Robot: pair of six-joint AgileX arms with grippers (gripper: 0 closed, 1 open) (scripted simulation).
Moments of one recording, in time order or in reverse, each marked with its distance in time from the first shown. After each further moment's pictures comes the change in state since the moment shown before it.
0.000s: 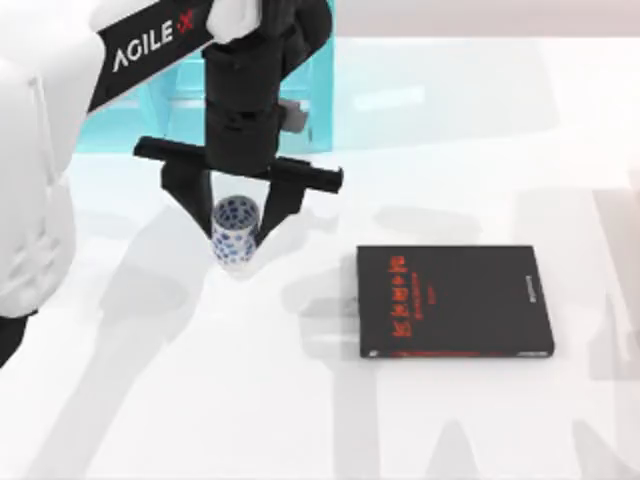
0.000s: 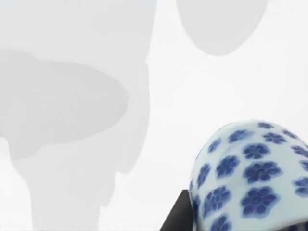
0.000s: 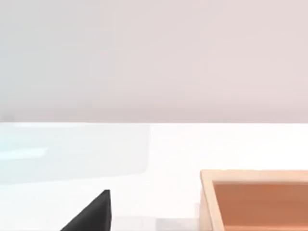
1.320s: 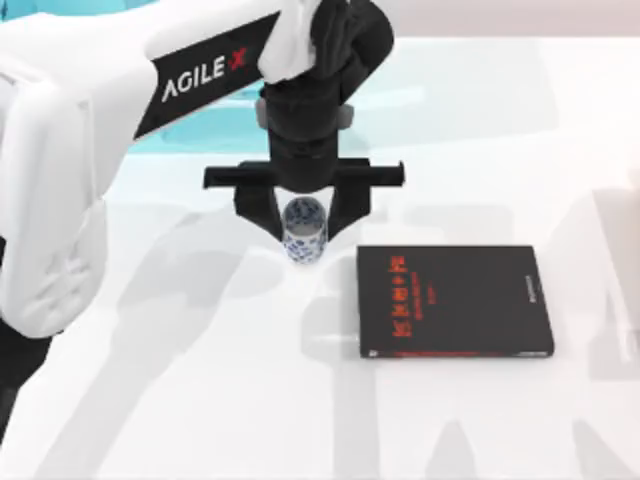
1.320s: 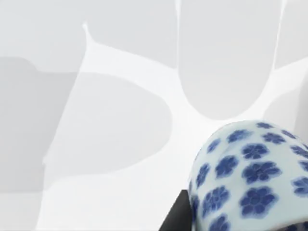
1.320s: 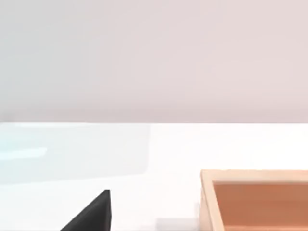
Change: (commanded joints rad) left arm -0.089 0.005 -0.069 0.269 0.021 -0.257; right arm 0.000 0.000 0.000 0.000 0.000 0.000
